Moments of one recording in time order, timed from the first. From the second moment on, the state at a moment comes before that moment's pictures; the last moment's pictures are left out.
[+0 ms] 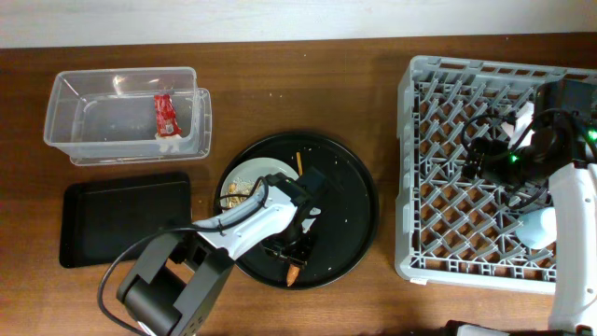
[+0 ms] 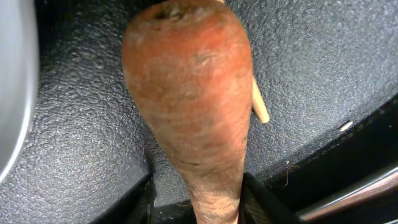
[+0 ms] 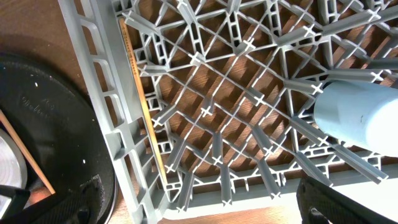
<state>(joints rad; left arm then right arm) -0.71 1.87 1.13 -0.98 0.22 -0.25 -0.25 1.45 1.47 -1.34 -0.07 0.14</state>
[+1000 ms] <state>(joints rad) -0.72 1.87 1.13 -0.99 0.09 -0.25 -0.25 1.45 1.47 -1.35 -0.07 0.14</state>
